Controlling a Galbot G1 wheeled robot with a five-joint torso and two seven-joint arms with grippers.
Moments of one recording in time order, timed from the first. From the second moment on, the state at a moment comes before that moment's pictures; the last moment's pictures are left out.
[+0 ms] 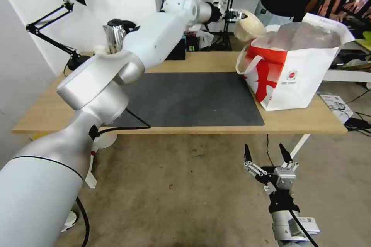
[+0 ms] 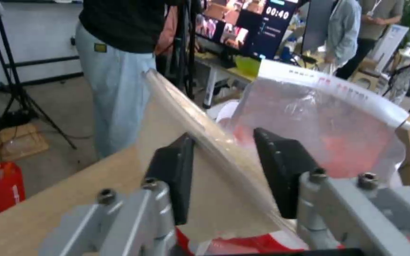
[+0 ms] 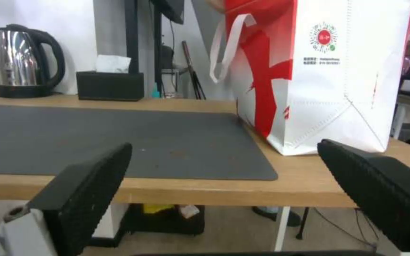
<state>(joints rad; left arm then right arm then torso) -0.45 -1.60 0.47 -0.52 -1.17 0.52 0.43 -1.71 0.83 0.16 2.21 0.17 0.29 0.74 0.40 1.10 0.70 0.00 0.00</state>
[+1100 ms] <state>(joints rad) -0.48 -1.60 0.52 -0.62 -1.32 0.45 0.37 -1.71 0.83 0.16 2.21 0.17 0.29 0.74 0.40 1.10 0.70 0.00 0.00</state>
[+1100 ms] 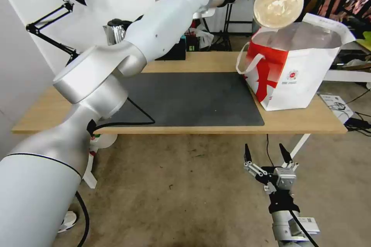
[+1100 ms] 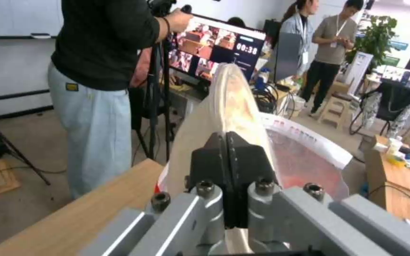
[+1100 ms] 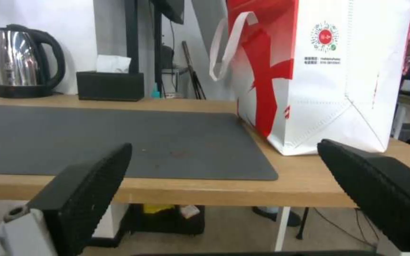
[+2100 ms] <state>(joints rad) -0.39 -1.60 0.69 -0.63 -1.31 0.41 0.39 -1.71 0.83 0.16 2.21 0.17 0.29 0.74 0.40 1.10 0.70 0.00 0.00</state>
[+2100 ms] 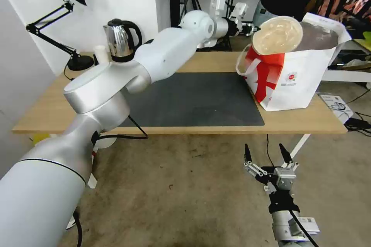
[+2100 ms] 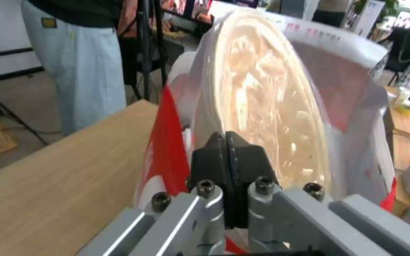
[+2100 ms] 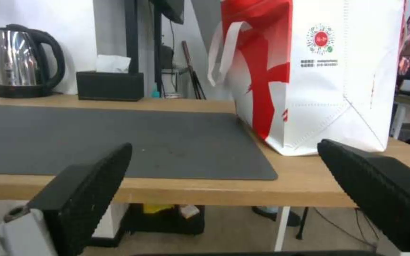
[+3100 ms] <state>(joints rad) -0.43 -1.60 0.71 -0.62 -1.30 0.48 0.41 -1.71 0.83 0.16 2.21 0.17 0.29 0.74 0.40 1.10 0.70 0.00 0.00</state>
